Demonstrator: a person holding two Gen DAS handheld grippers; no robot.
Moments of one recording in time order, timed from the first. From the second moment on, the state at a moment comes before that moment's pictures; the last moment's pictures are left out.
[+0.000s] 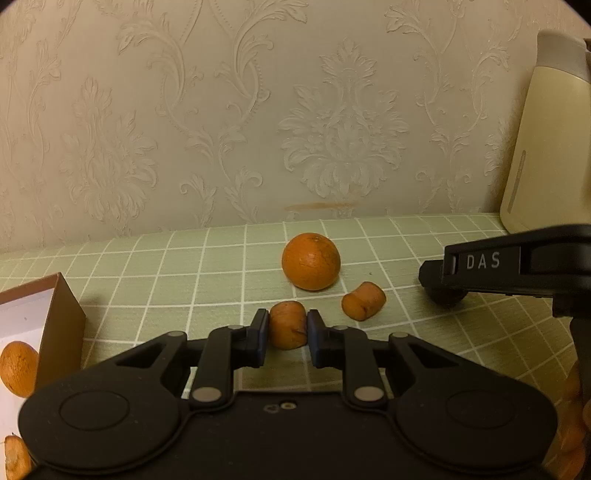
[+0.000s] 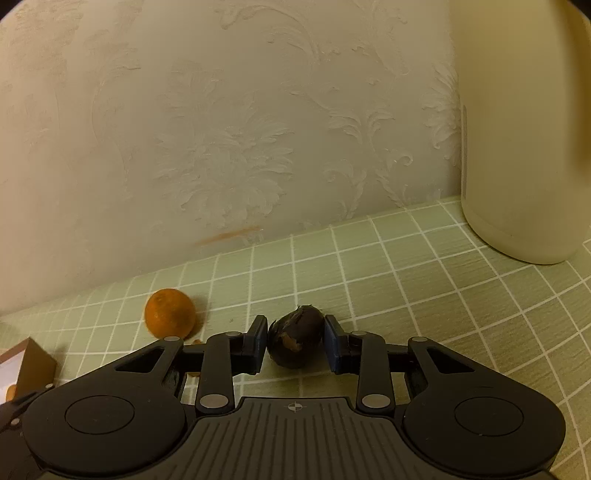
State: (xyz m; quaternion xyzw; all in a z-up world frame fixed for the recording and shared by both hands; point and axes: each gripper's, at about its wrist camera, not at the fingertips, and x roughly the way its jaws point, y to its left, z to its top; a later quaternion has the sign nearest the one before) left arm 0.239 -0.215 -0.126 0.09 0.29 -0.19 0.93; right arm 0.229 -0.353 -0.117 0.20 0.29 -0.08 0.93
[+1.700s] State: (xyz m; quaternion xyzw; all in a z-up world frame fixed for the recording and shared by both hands) left arm 0.089 -0.092 -0.047 0.06 0.24 -0.16 0.96; right arm 0.056 -0.229 -0.046 0.13 0.25 0.04 0.96
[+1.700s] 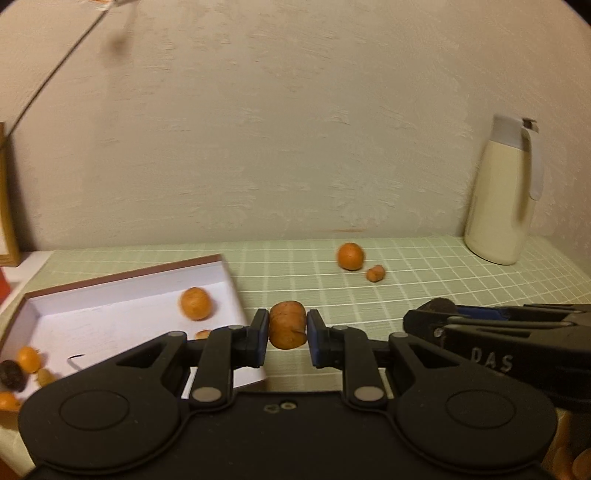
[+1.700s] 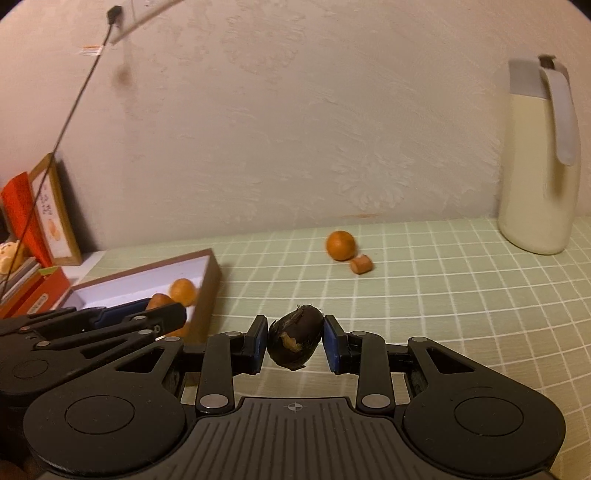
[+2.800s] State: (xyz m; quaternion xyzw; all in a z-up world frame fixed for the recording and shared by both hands) left arm 0.080 0.065 -0.023 0.00 0.22 0.01 0.97; right arm 0.074 -0.104 -0.034 0.09 0.22 0.16 0.96
